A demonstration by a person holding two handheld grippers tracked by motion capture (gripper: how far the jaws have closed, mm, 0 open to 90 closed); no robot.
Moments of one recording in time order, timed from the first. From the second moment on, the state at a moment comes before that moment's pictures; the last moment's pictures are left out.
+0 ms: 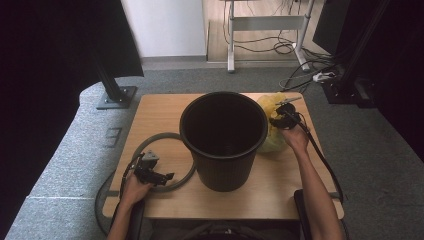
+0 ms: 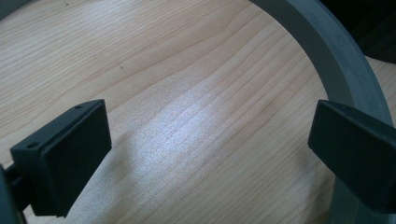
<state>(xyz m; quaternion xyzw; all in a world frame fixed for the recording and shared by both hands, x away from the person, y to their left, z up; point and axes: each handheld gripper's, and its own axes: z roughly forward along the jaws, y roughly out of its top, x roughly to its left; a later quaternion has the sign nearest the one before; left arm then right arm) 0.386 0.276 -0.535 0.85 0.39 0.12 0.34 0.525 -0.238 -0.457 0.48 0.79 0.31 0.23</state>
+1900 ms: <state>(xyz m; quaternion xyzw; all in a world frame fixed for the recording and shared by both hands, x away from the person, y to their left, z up) 0.388 0.285 -0.538 0.84 0.42 0.14 0.31 0.415 -0.296 -0.528 0.47 0.80 0.32 0.20</state>
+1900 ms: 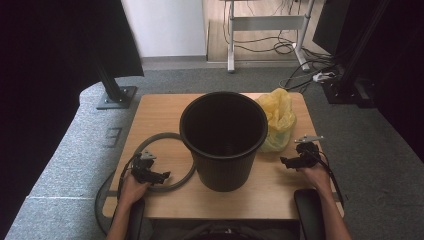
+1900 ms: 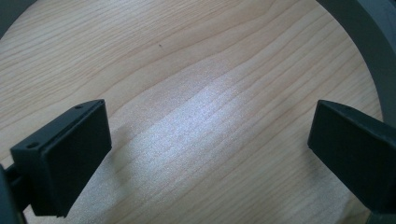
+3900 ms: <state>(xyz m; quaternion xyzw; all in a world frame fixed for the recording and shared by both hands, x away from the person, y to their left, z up) 0.422 0.357 -0.545 0.77 0.53 0.20 0.30 0.408 -0.296 -0.557 0.46 0.80 0.34 0.19</state>
